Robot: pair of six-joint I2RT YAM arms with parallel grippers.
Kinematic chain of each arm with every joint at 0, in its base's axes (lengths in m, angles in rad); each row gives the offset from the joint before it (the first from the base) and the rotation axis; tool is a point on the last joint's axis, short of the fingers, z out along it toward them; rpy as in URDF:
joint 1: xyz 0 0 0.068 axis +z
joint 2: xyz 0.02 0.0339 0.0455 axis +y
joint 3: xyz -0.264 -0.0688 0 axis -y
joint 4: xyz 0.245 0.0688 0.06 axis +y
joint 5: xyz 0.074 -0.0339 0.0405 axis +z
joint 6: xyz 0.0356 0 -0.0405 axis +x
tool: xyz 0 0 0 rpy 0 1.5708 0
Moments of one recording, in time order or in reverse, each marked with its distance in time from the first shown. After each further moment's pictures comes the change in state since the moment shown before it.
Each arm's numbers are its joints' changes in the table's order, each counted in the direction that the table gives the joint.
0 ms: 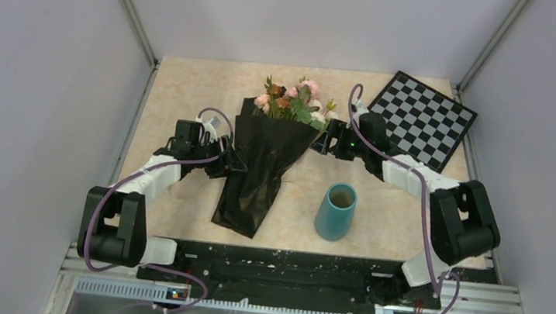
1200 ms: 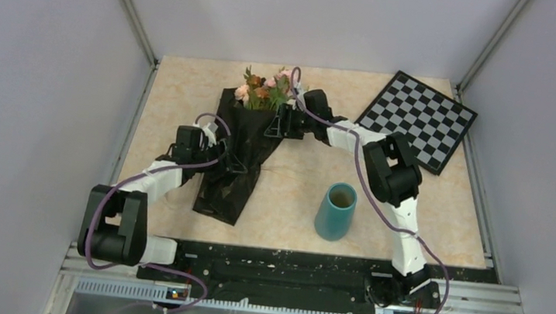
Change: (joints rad) left arm -0.004 0.006 -0.074 -0.118 0.039 -0.095; right arm 0.172 0.713 0.725 0.054 0.181 0.005
